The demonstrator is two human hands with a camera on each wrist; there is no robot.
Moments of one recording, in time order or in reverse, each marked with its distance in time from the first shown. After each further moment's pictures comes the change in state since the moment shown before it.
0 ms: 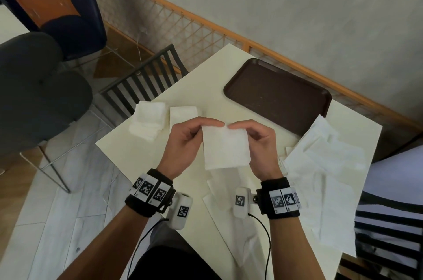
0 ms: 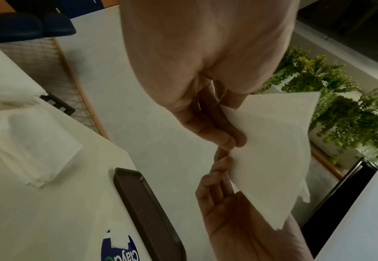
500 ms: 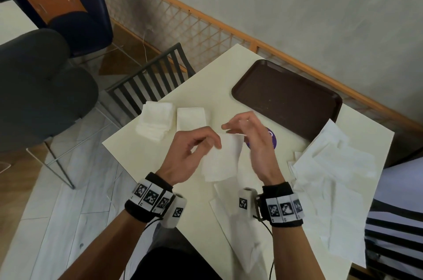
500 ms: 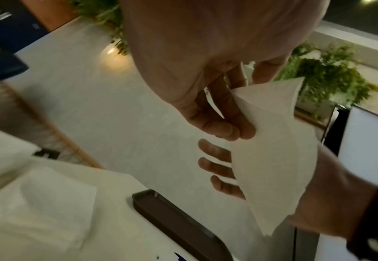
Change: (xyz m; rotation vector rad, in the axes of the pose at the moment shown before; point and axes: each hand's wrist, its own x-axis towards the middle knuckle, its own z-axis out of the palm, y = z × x) left_hand -0.009 0.007 -0.025 0.161 -0.129 0.051; right_hand 0.013 -0.017 0.029 -0.203 -0.053 0.135
